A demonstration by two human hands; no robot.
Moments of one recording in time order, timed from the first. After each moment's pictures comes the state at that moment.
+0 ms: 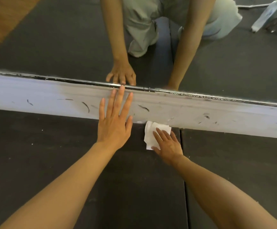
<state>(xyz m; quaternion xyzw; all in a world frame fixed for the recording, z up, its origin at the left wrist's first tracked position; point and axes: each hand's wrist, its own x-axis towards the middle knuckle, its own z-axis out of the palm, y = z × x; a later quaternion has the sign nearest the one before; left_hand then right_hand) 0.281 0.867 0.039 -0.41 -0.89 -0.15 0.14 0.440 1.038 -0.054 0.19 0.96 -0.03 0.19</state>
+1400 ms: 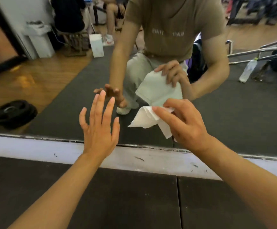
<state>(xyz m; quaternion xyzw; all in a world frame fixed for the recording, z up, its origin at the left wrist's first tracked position) 0.259 0.888 0.227 -0.36 -0.82 -0.21 0.39 0.398 1.094 0.282 -0.18 0.83 0.02 -0.52</state>
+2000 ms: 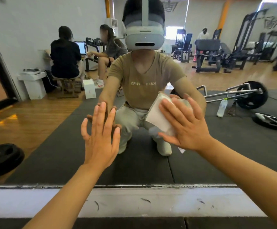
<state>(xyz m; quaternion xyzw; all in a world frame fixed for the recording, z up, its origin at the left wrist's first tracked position) 0.195 0.876 0.304 -0.38 -0.76 -0.28 0.44 0.346 1.111 0.350 -0.08 0.77 0.32 -0.54</state>
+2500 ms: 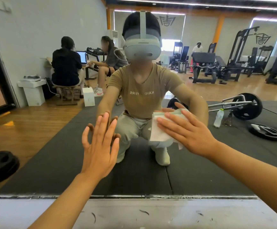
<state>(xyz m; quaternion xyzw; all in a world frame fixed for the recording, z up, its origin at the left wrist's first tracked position) 0.189 0.867 0.306 -0.41 -0.76 -0.26 0.44 0.358 1.127 0.375 -0.16 0.76 0.44 -0.45</state>
